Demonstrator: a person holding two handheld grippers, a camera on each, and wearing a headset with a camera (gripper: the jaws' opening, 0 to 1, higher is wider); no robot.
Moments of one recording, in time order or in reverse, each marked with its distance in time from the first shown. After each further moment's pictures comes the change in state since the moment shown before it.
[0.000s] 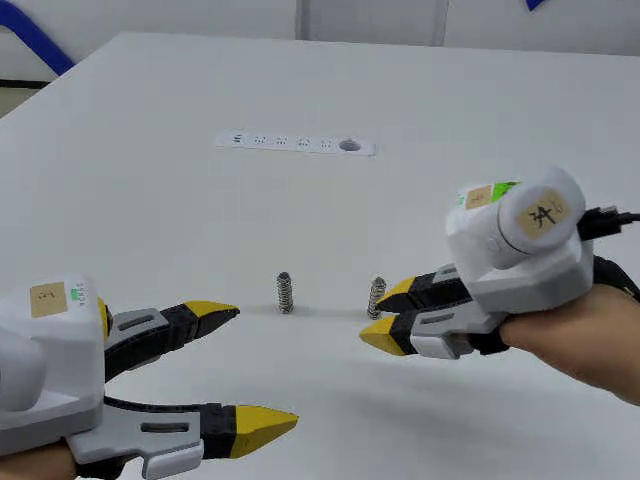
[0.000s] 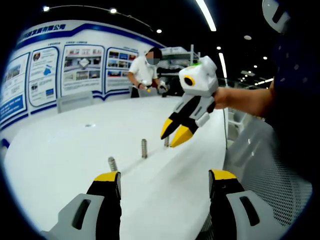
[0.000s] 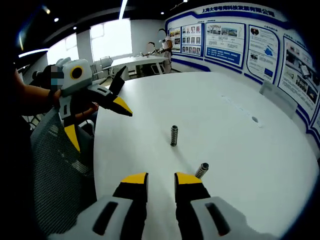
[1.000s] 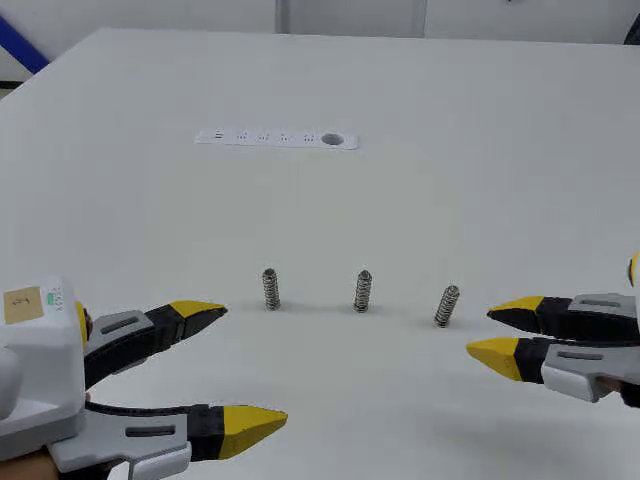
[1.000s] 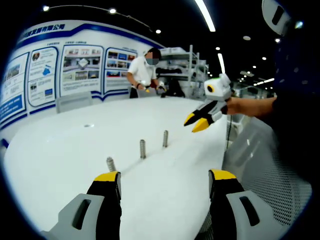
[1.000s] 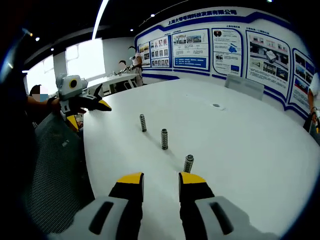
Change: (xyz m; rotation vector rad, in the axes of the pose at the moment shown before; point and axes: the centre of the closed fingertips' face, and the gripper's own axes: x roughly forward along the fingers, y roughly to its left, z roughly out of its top) left arm 0.001 -0.003 0.001 -0.001 -0.003 -0.013; right arm -0.083 -0.032 -0.063 0.170 -0.139 -0.194
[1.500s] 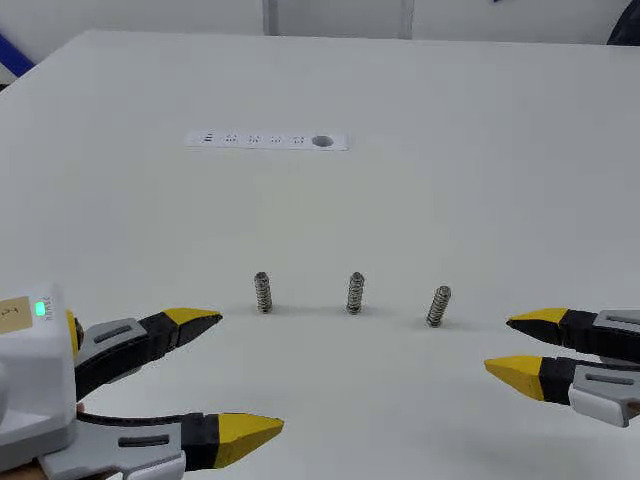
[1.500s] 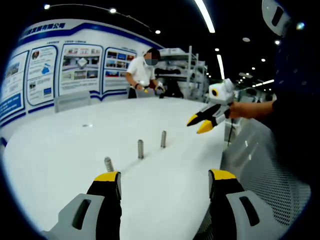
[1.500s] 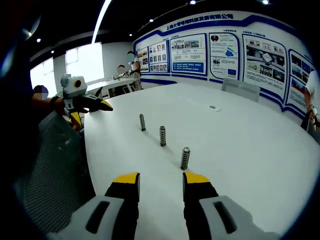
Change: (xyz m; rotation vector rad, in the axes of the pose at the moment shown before) left arm 0.000 -0.003 0.000 -0.010 -0.005 -0.017; right arm -0.013 0.002 -0.011 -0.003 -0.048 -0.013
